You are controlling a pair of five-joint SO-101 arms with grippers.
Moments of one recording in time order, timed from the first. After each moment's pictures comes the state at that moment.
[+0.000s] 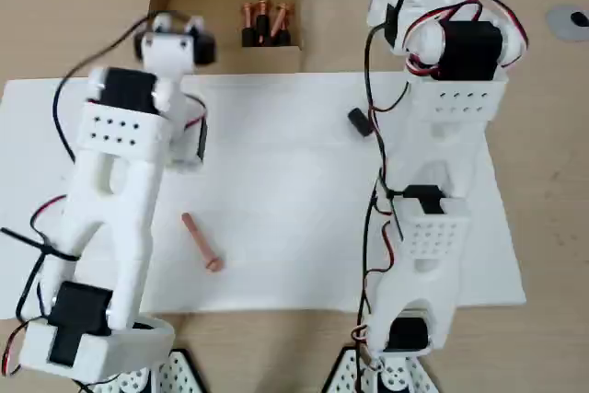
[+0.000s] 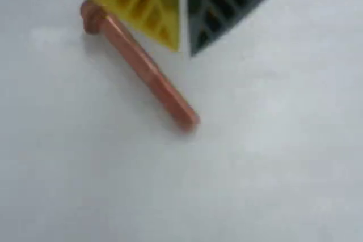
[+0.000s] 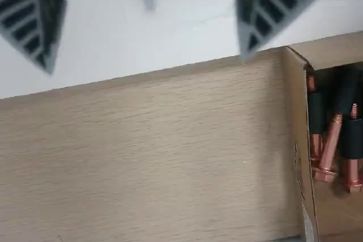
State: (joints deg) left arm 7.7 -7.6 1.6 99.9 0.5; right arm -4.6 35.3 -92.4 101.7 -17.9
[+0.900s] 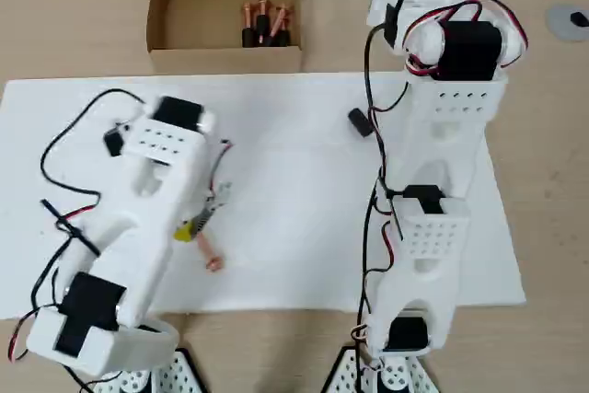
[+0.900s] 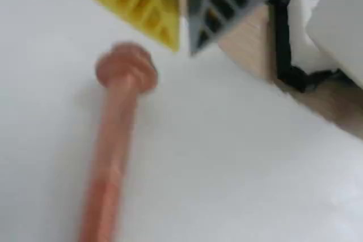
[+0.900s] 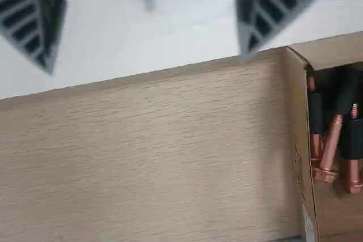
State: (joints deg) left arm 15.7 -4.7 15.9 99.6 44.6; right arm -4.6 35.3 -92.4 101.7 -17.9
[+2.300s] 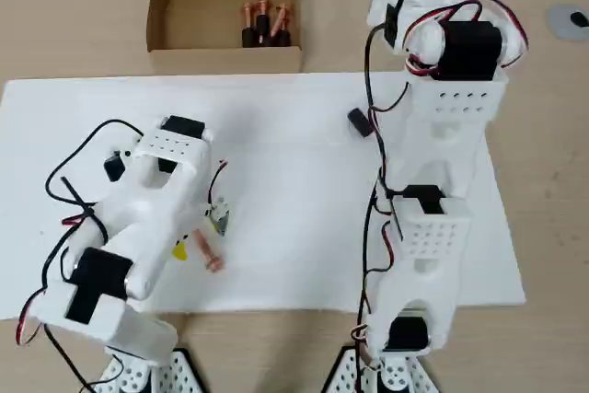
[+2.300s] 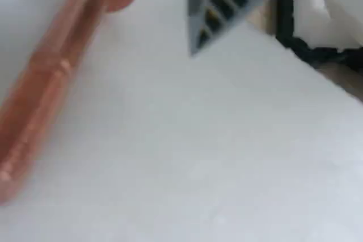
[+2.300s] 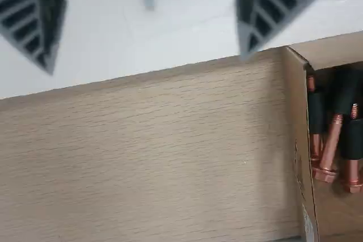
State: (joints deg) left arm 11.5 4.9 25.5 89.5 47.3; right arm -4.6 35.3 -92.4 101.7 -17.9
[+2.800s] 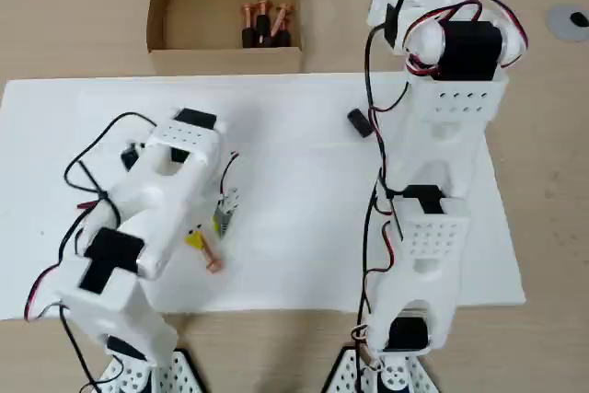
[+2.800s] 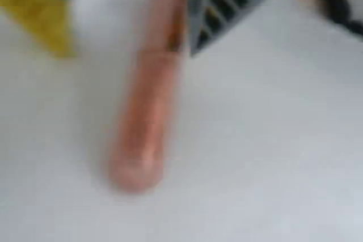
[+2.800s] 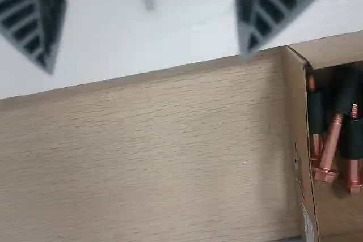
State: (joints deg) left arm 12.0 16.3 19.7 87.5 47.6; right arm -4.6 35.3 -92.4 101.7 -17.9
